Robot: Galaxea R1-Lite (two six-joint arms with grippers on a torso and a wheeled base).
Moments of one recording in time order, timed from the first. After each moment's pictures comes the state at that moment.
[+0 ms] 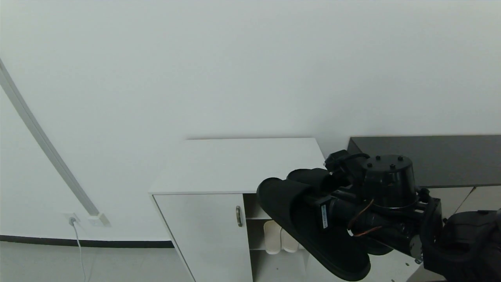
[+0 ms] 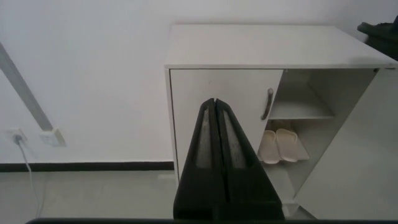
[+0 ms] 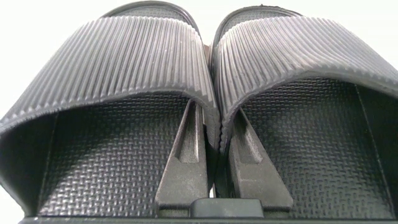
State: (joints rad) left arm 0.00 0.00 0.00 0.00 0.03 -0.01; right arm 0.75 1.76 -0.74 -0.68 -0.13 0.15
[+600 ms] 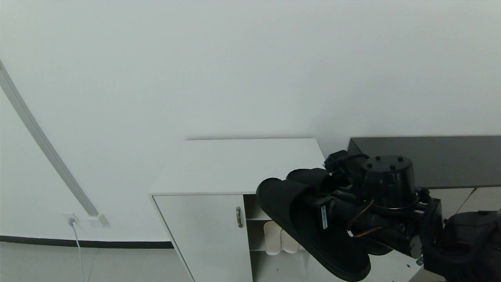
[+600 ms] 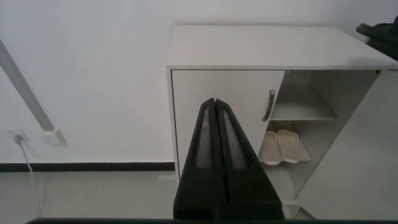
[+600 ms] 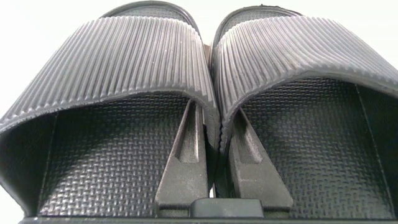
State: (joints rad) left arm 0.00 0.00 0.00 0.00 0.03 -0.01; right arm 0.75 1.76 -0.74 -0.68 -0.13 0.14
